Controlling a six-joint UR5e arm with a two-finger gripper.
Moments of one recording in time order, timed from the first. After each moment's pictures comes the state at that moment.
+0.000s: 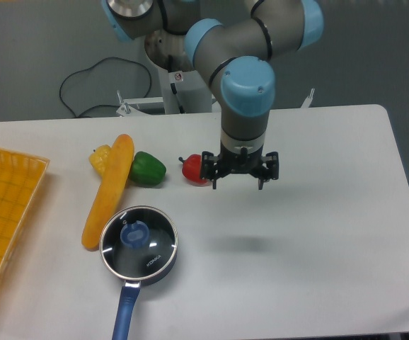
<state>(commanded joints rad) 2.46 -1.83 -1.60 -1.20 1.54 0.37</state>
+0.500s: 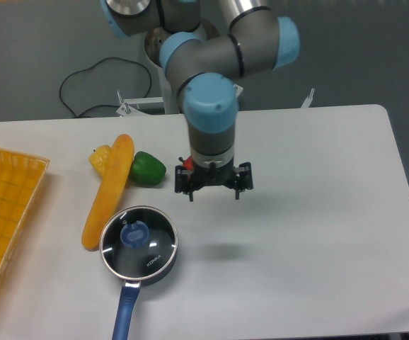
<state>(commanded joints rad) 2.34 -1.87 -1.59 -1.19 1.62 0.31</state>
